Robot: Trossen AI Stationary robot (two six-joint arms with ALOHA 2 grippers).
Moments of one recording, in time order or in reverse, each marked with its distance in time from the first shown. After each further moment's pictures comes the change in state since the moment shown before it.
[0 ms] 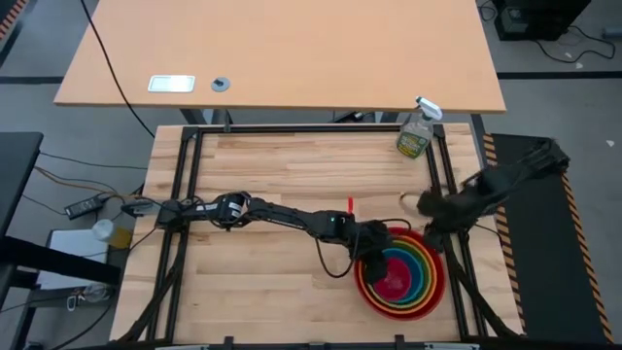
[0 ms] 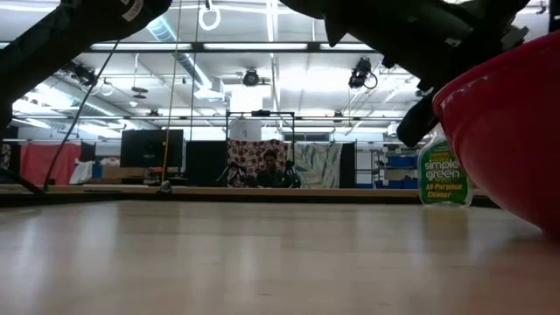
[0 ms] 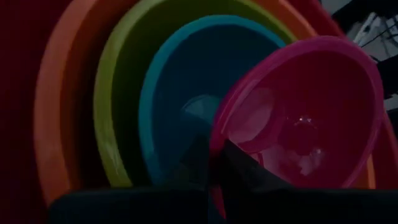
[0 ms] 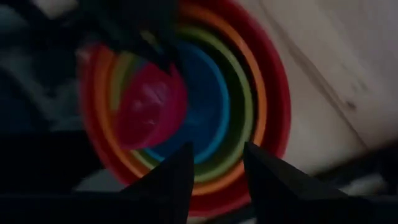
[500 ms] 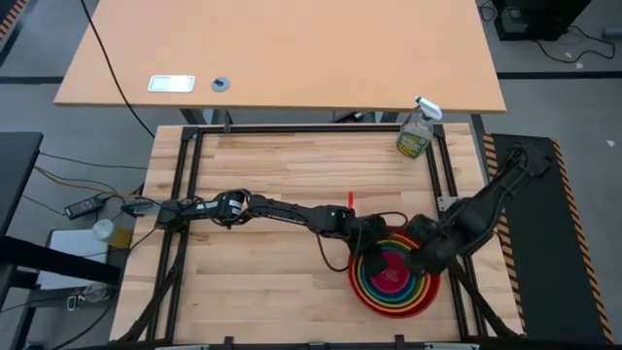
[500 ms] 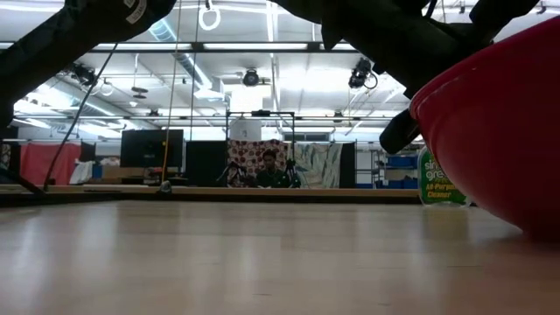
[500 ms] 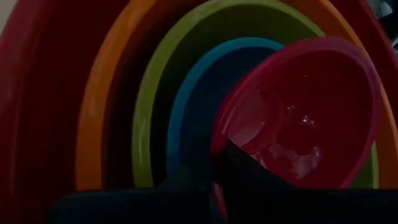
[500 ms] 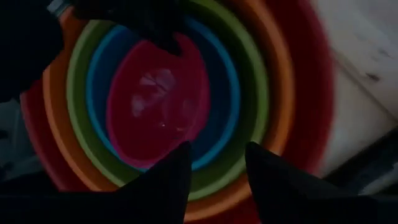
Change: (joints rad) left arm 0.029 -0.002 0.002 -0.067 0.004 -0.116; right arm 0.234 0.270 -0.001 0.092 0.146 0.367
